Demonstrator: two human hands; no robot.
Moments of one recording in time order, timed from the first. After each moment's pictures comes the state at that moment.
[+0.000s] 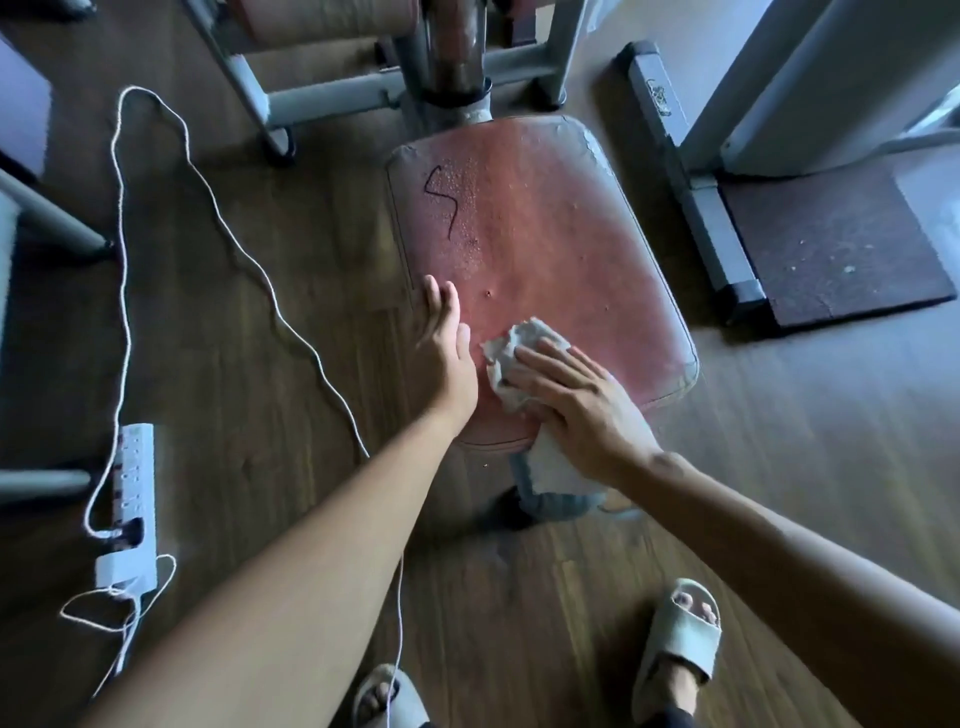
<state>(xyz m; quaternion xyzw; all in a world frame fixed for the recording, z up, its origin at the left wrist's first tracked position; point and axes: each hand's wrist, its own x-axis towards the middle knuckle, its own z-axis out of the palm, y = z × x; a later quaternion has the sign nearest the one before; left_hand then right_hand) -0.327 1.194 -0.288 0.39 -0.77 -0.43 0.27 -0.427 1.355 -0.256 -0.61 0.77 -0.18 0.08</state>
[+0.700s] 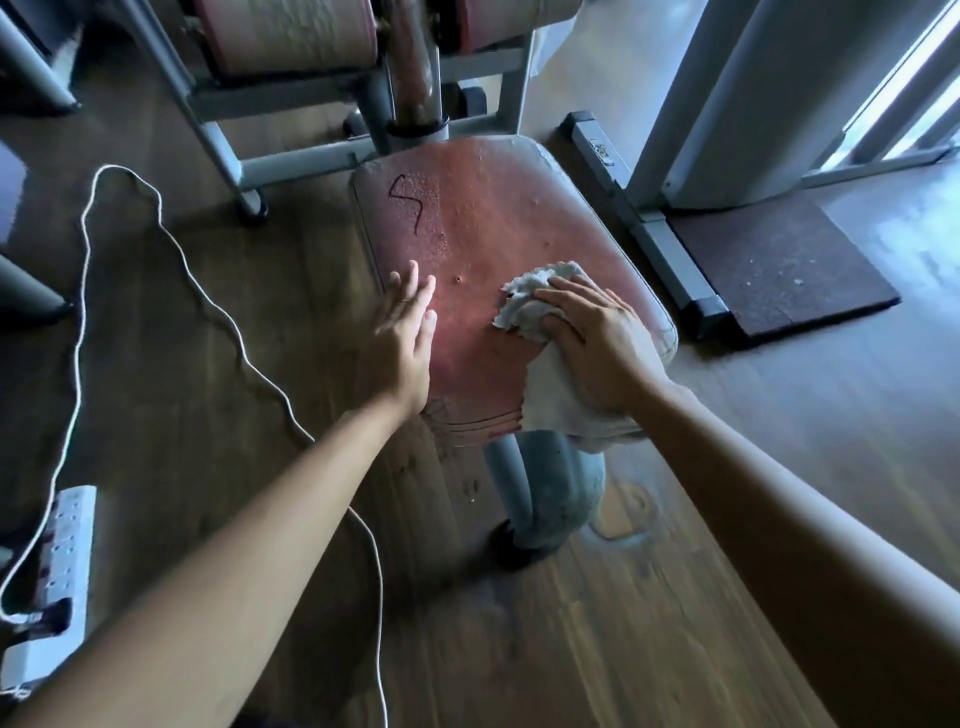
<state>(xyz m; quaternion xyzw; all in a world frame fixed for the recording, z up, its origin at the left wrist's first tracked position) -0.304 1.168 -0.322 0.25 -0.86 -0.34 0.30 -0.469 1.355 -0.273 -0.50 0.83 -0.25 -0.01</state>
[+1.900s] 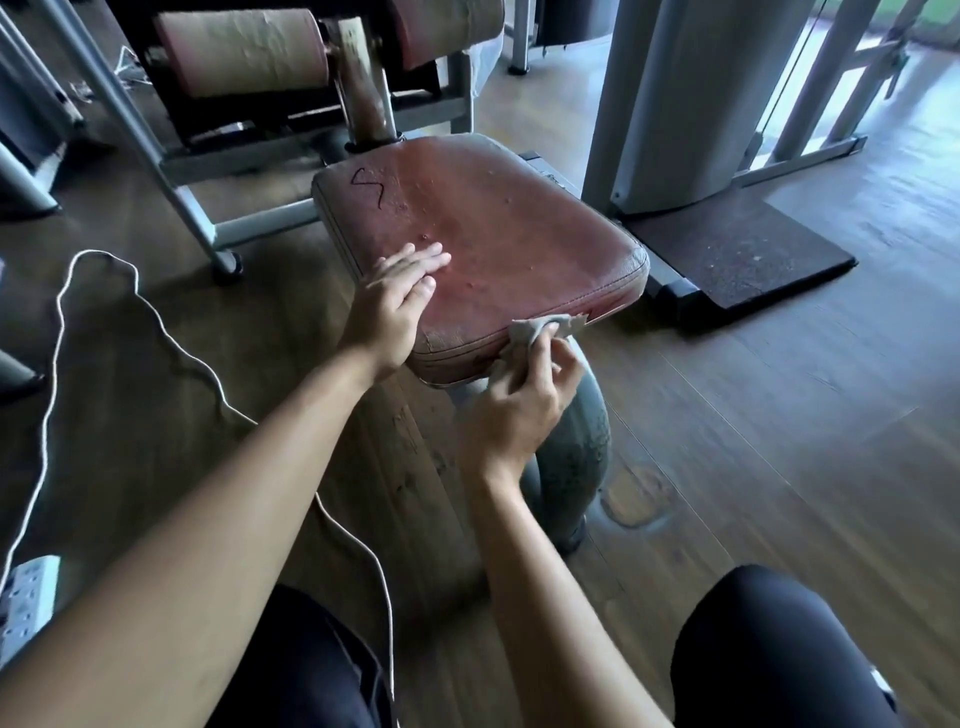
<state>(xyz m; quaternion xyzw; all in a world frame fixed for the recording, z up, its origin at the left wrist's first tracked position) -0.293 1.169 -0.320 0.10 -0.90 -0.33 0.25 -0.277 1.325 -0.342 0.01 0.72 -0.68 -0.16</state>
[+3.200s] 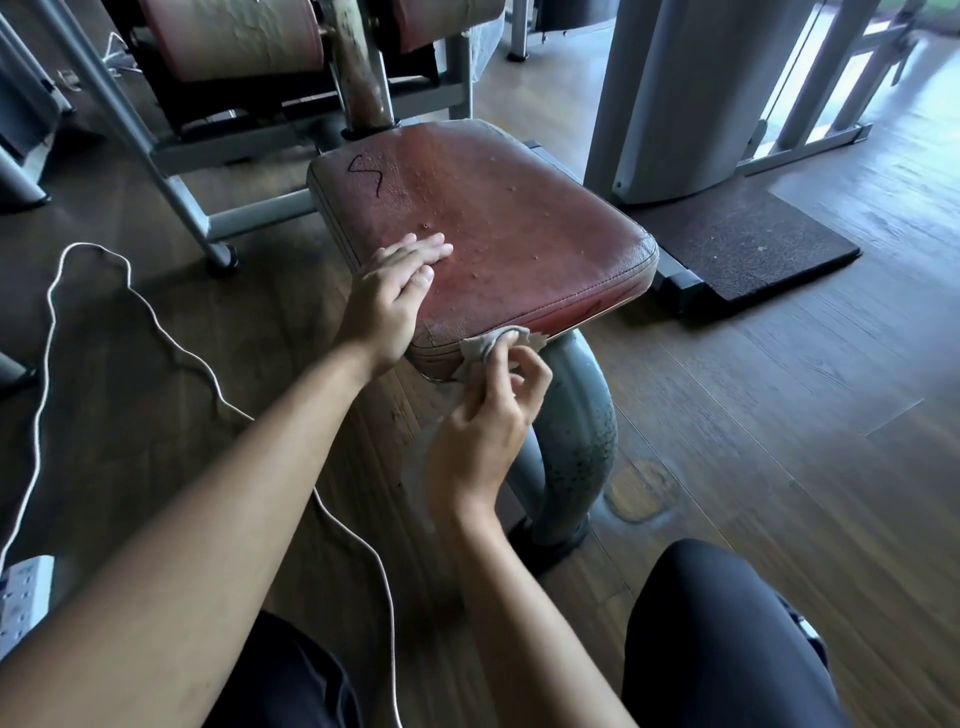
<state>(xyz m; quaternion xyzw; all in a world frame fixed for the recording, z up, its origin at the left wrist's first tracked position) -0.300 1.158 -0.329 0.06 -0.90 -0.33 0.29 -0.244 1.313 -0.345 -0.08 0.72 -0.67 -0.16</state>
